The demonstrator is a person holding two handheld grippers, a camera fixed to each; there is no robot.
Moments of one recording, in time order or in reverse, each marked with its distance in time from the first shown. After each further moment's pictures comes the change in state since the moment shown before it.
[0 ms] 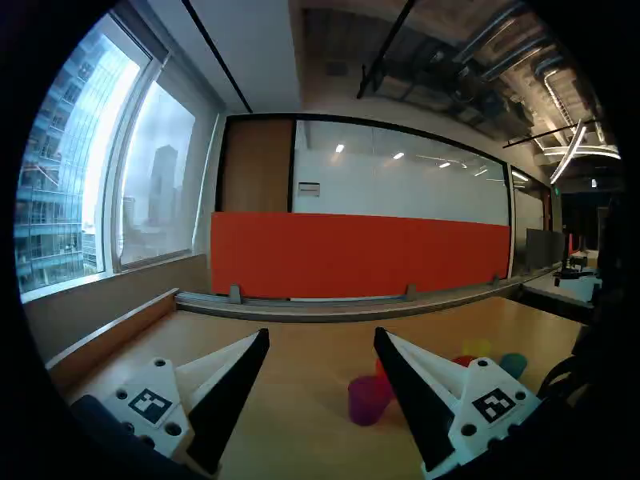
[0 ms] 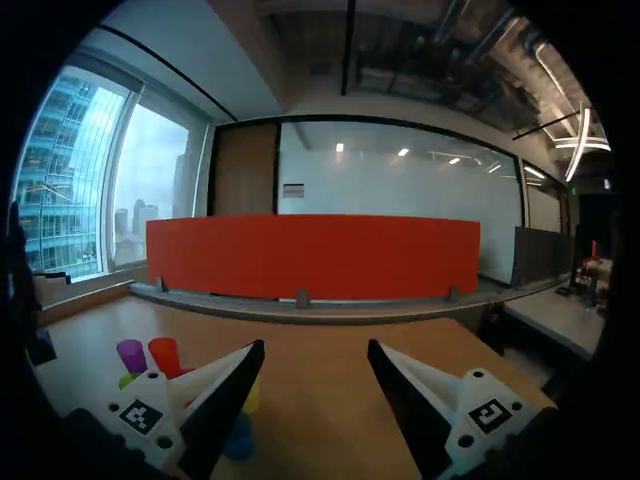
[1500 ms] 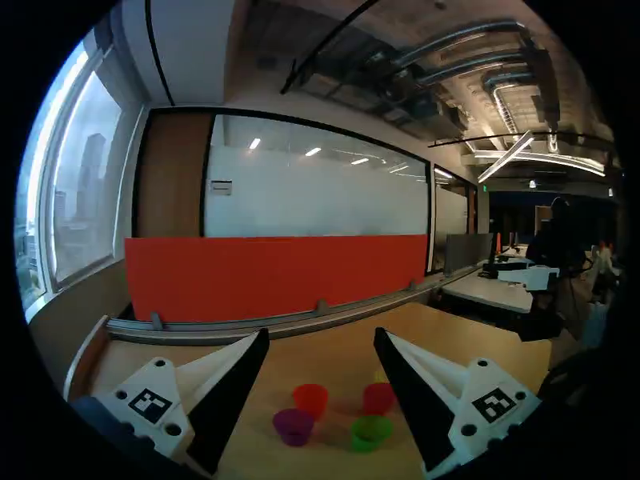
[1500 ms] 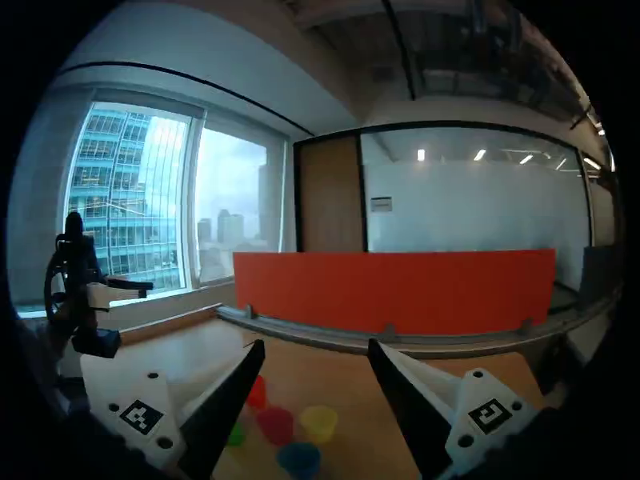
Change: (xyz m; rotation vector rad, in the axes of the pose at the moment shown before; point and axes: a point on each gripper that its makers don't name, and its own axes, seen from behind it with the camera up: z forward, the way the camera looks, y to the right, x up) left arm 0.099 0.092 -0.008 -0.404 -0.039 0.016; right arm 0.112 -0.070 -0.030 0.421 0.020 0.013
